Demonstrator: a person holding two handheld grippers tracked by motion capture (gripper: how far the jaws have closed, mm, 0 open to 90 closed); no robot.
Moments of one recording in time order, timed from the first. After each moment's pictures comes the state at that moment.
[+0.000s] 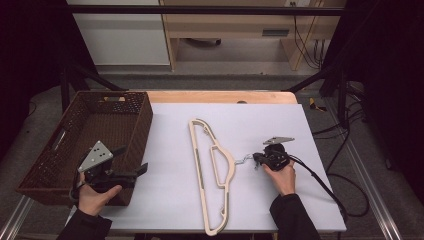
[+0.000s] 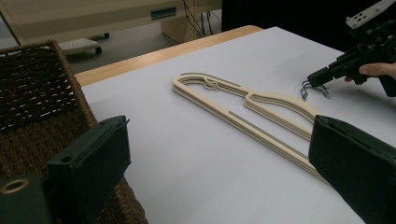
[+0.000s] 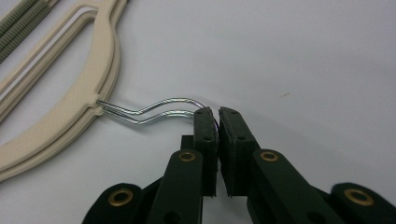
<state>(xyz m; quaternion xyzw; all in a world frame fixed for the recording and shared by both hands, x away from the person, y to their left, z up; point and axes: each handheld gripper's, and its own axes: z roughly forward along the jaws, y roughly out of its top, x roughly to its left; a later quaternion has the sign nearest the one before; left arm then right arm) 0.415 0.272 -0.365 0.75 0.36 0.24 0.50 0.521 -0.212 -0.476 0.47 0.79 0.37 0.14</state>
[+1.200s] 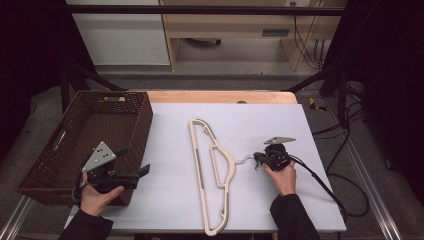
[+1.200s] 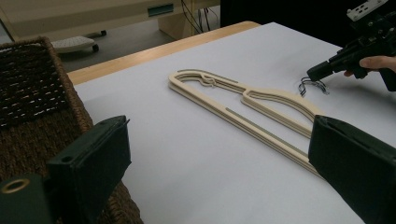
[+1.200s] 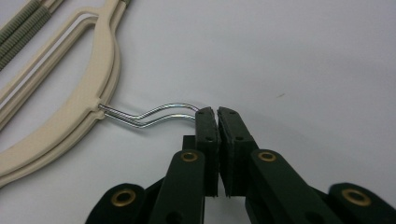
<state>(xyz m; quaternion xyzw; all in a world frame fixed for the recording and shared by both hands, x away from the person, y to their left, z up) 0.415 0.268 -0.368 0.76 0.36 0.23 0.49 0.518 -0.212 -0.473 0.47 0.79 0.37 0.15</state>
